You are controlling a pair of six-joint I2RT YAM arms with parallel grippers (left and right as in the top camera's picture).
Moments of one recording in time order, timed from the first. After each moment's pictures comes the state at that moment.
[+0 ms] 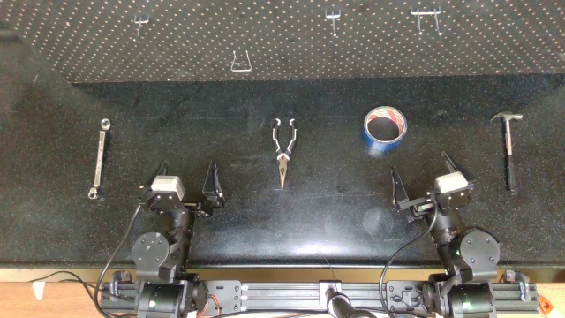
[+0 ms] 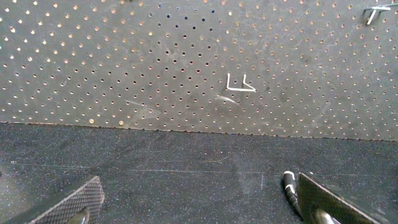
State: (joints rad) left arm -0.04 0.01 0.01 -0.07 0.03 -0.12; right arm 0.06 0.01 0.01 -0.05 -0.21 -0.06
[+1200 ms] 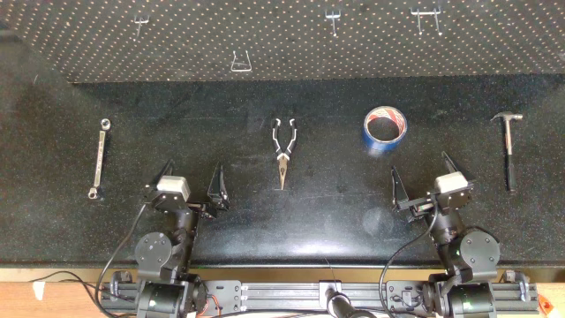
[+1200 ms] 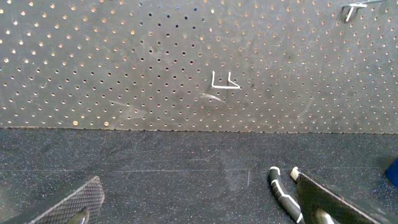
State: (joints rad) left arm -0.09 0.01 0.01 -0.07 0.03 -0.12; right arm 0.06 0.01 0.01 -0.05 -0.21 -0.06
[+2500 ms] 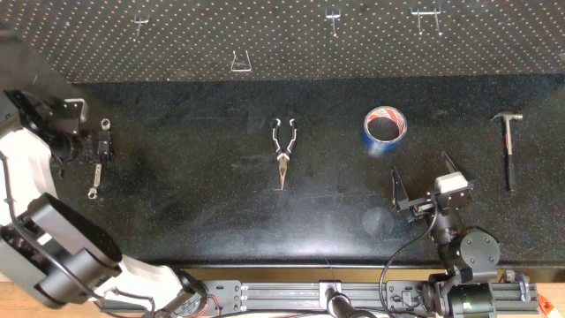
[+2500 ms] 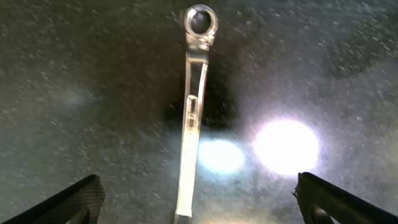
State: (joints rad) left arm 0.70 1.78 1.32 -0.86 0.11 0.60; right arm 0.06 0.01 0.01 -0.05 -0.21 -0.06
